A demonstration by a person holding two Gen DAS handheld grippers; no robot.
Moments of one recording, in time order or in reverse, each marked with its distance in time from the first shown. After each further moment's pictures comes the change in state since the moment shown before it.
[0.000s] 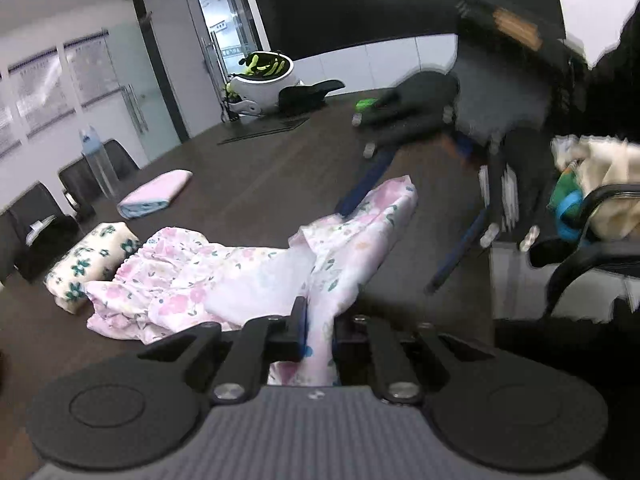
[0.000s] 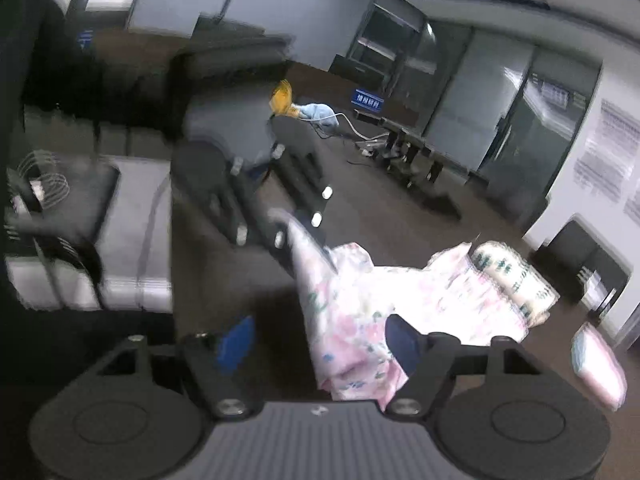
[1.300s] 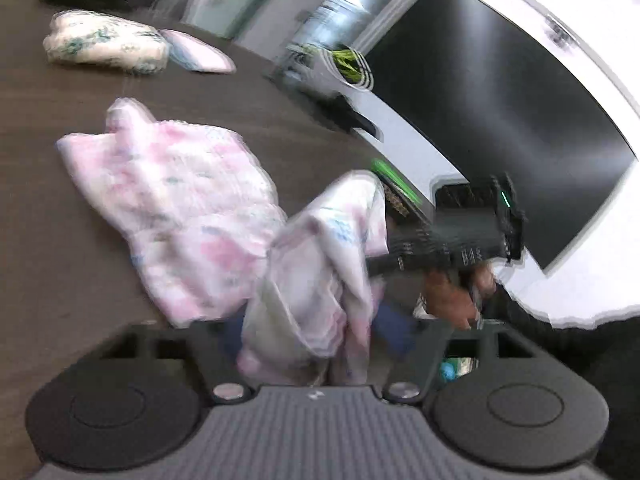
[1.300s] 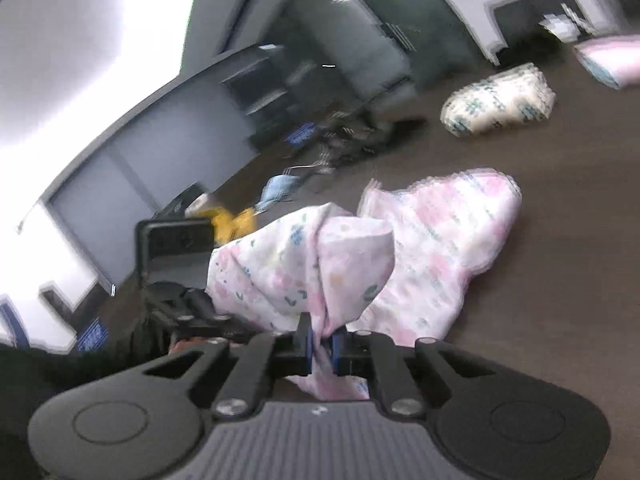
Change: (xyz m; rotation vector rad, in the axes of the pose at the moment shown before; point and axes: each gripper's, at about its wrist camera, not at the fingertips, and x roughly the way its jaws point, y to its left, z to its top) left arm 0.014 0.087 -0.061 -0.884 -0.059 -0.275; right arm 0.024 -0.087 -0.076 1.147 -0.141 0.357
